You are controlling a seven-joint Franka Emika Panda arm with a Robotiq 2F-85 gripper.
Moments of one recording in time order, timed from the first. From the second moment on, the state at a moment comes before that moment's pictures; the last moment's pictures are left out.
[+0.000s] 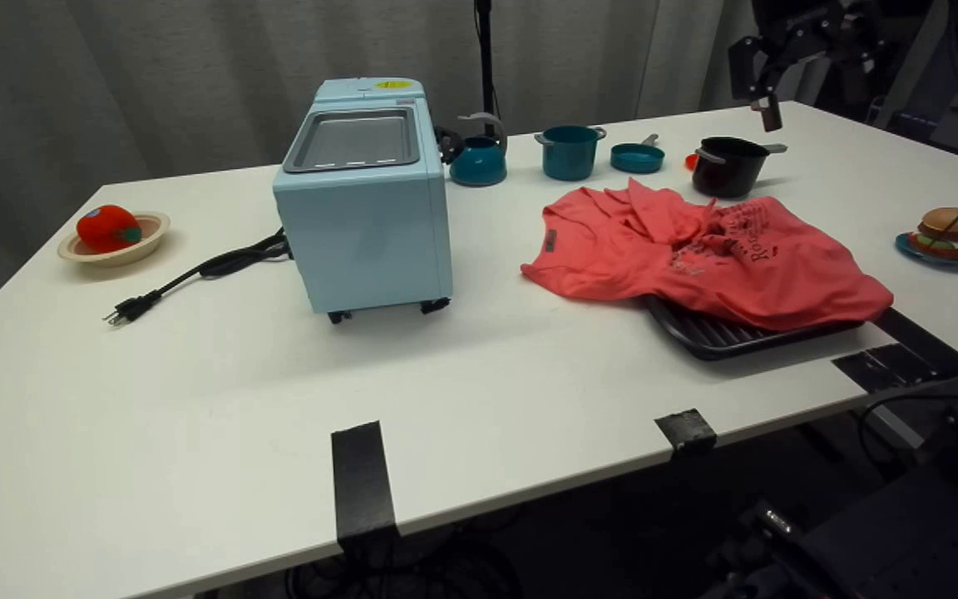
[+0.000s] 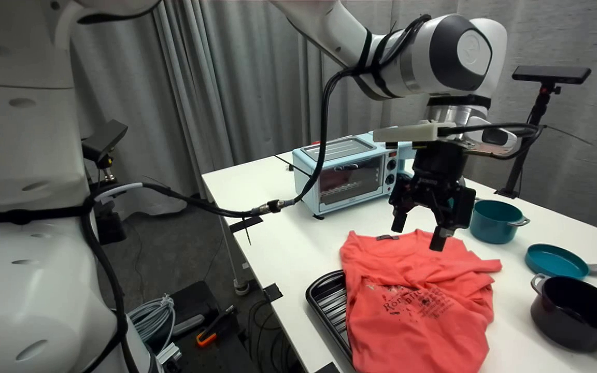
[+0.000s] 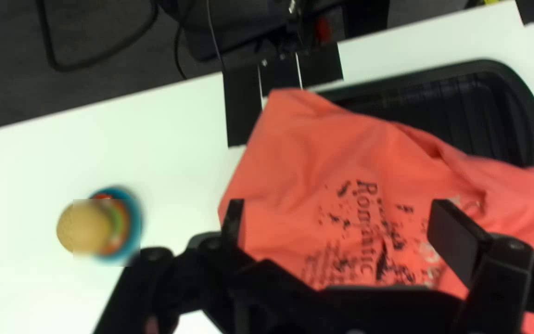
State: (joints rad) arm -0.08 0.26 -0.13 -1.84 -0.20 1.63 0.19
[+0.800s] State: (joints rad) arm -0.08 0.58 -0.12 -1.76 -0.16 2.36 0.25
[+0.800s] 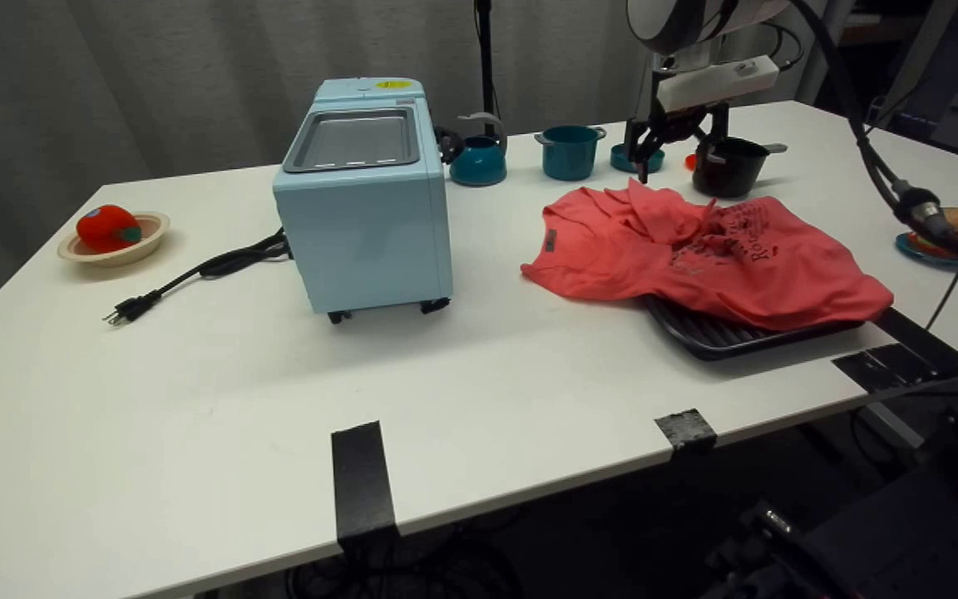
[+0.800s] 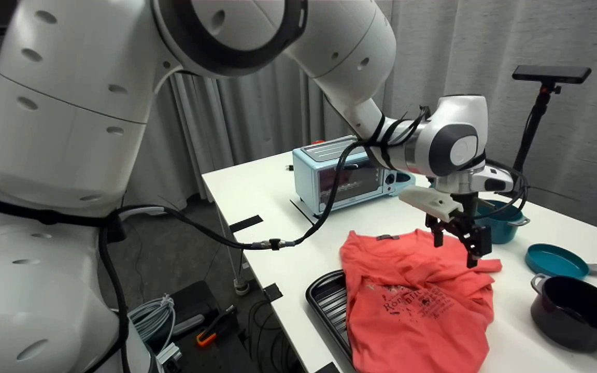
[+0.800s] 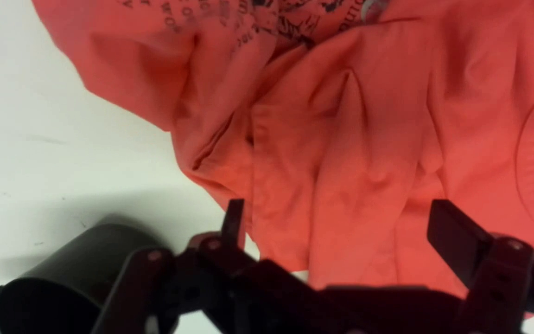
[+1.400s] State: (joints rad) arm -0.07 0.75 -0.11 -1.64 -0.05 2.33 0.28
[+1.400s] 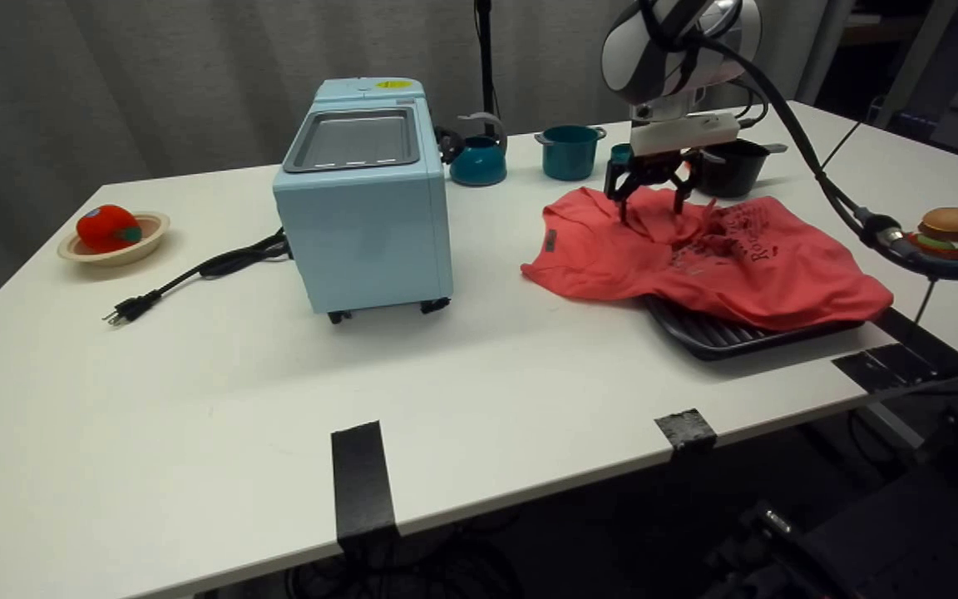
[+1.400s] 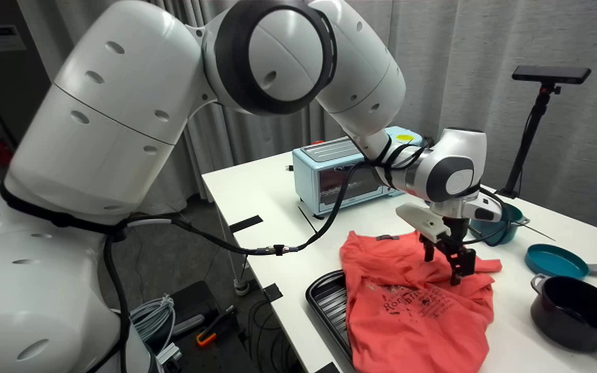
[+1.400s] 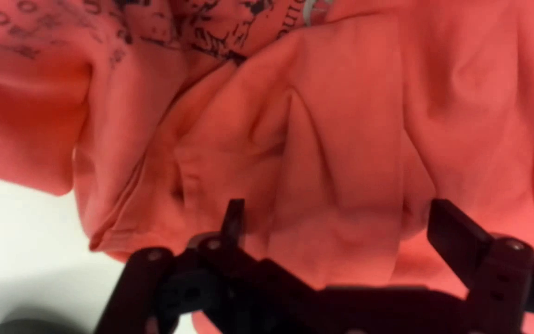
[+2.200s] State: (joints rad) arm -0.08 0.79 -0.10 -1.56 0.03 2.29 0.27
